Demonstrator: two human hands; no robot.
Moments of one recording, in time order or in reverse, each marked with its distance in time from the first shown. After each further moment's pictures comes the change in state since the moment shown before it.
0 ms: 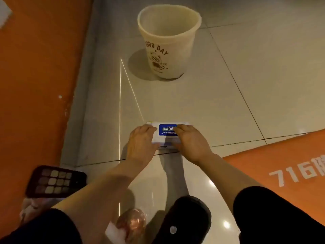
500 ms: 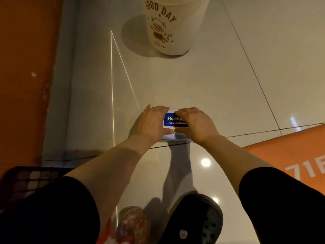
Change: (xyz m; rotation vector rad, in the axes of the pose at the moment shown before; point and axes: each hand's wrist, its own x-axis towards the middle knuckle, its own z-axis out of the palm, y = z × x) left_hand 0.076 -0.030 0.047 -0.002 -0.189 0.070; right_hand 0.065 0.017 0.031 -0.029 0.001 -0.001
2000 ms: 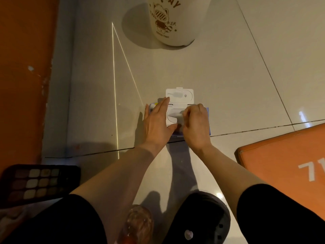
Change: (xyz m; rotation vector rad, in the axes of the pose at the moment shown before) left_hand -0.018 0.010 0.021 -0.183 0.292 -0.008; right_hand -0.002 -0.026 0.041 0.408 0.415 0.282
